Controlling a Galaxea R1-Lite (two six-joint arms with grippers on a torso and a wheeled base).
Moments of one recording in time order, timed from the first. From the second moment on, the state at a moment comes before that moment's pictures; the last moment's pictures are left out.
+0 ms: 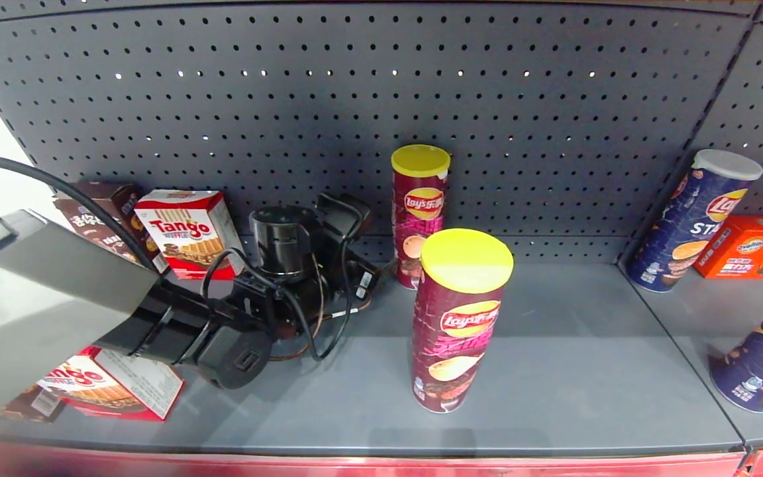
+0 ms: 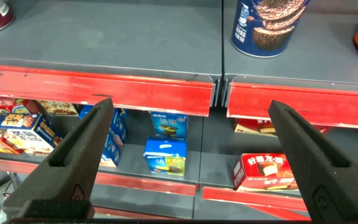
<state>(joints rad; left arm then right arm) -0.51 2.06 -1.05 -0.90 0.13 0.30 0.12 0.09 0.00 0.00 0.00 0.00</state>
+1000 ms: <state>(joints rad) -0.63 1.19 -0.52 -0.87 0.13 0.30 0.12 0.09 0.00 0.00 0.00 0.00</state>
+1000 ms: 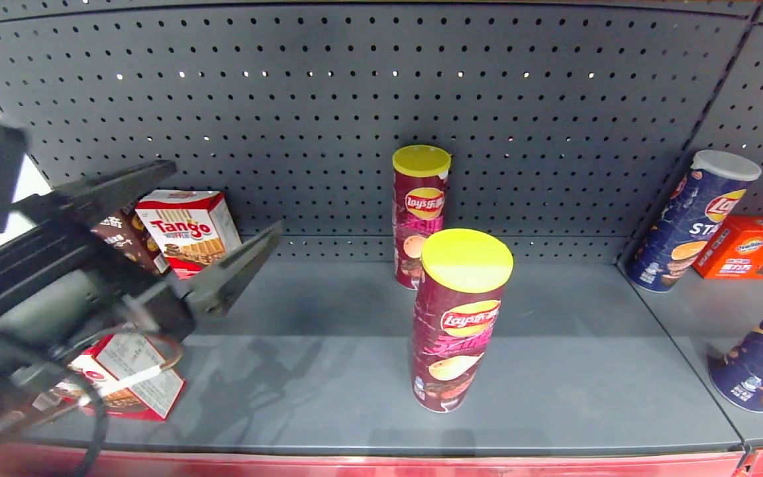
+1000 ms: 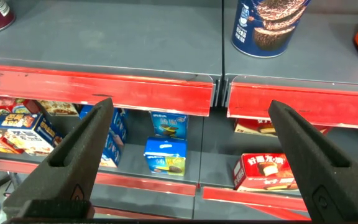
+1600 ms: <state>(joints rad) -0.35 0.38 -0.05 -0.54 0.07 0.21 0.12 0.09 0.00 0.00 0.00 0.00</state>
